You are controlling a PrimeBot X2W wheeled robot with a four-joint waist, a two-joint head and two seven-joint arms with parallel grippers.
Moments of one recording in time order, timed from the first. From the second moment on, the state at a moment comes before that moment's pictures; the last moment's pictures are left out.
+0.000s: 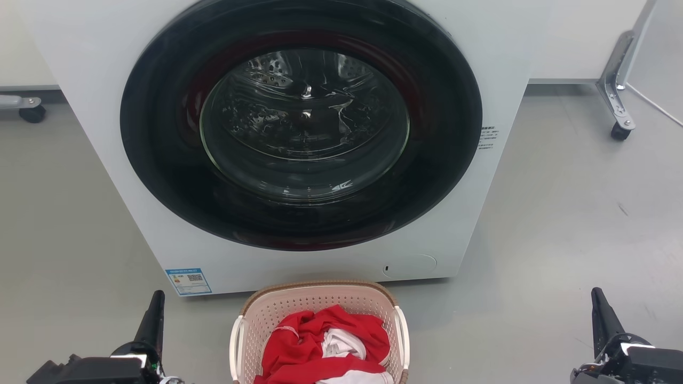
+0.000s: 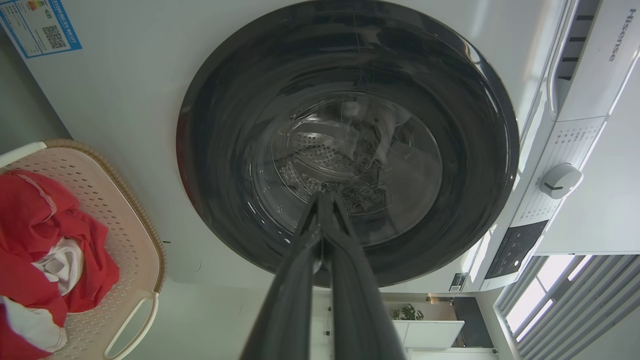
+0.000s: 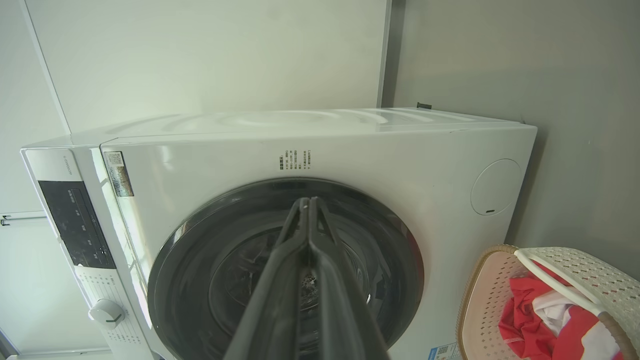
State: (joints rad) left arm -0.08 0.04 0.09 0.30 -1.60 -0.12 0.11; right arm -0.09 -0.04 -0.13 0.30 1.60 0.12 0.11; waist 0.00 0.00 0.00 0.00
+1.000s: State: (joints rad) left arm -0.08 0.04 0.09 0.30 -1.60 -0.12 0.11; right arm -0.09 -0.04 -0.13 0.30 1.60 0.12 0.11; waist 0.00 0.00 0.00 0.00
